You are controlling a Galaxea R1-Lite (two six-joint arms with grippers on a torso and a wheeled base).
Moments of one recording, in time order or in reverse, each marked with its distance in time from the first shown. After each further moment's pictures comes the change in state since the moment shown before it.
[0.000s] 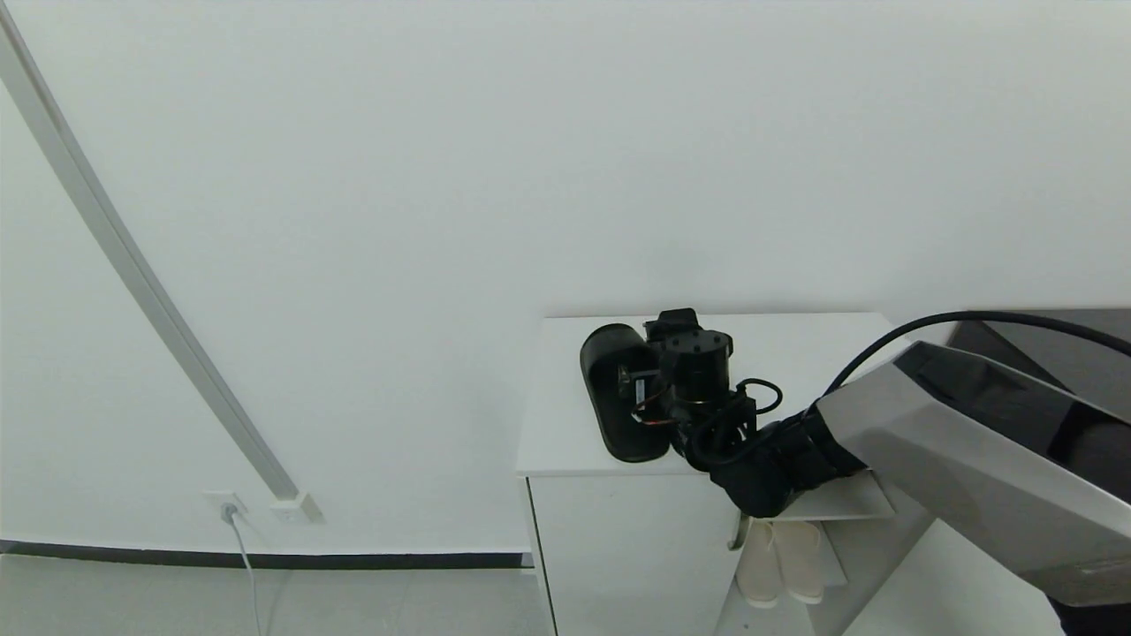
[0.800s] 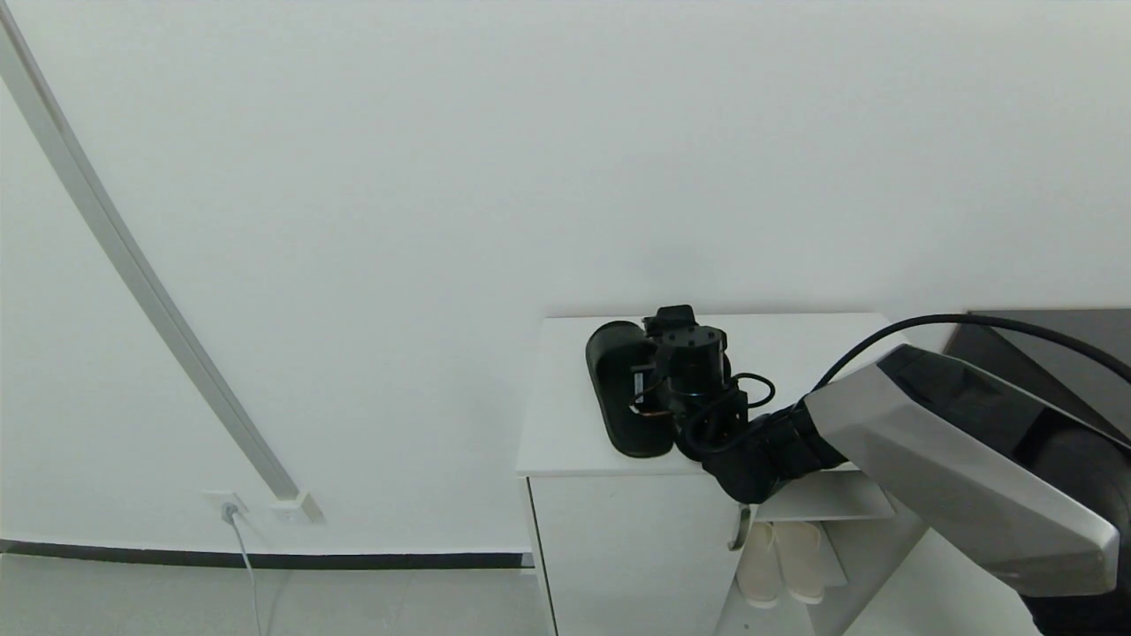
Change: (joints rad) left arm 0.000 0.000 -0.001 0.000 0.000 0.001; right arm -0.024 0.051 -0.094 0.035 -0.004 -0.002
